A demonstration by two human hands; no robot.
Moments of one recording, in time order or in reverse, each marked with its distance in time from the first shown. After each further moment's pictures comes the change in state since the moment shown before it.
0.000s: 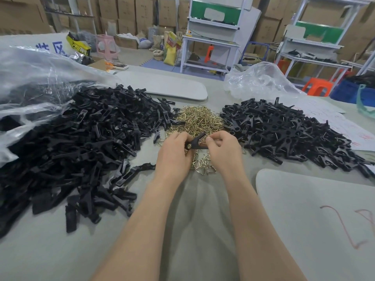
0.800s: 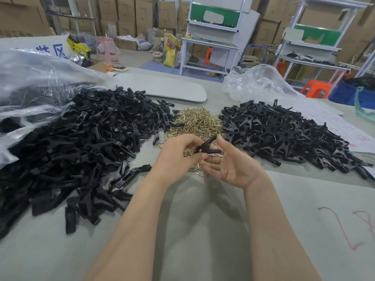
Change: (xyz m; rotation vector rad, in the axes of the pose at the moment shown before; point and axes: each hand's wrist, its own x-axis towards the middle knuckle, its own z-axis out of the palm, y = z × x) left_hand 0.000 0.004 -0.017 -0.301 -0.195 0.114; right_hand 0.004 0.021 -0.032 0.967 -0.697 0.549
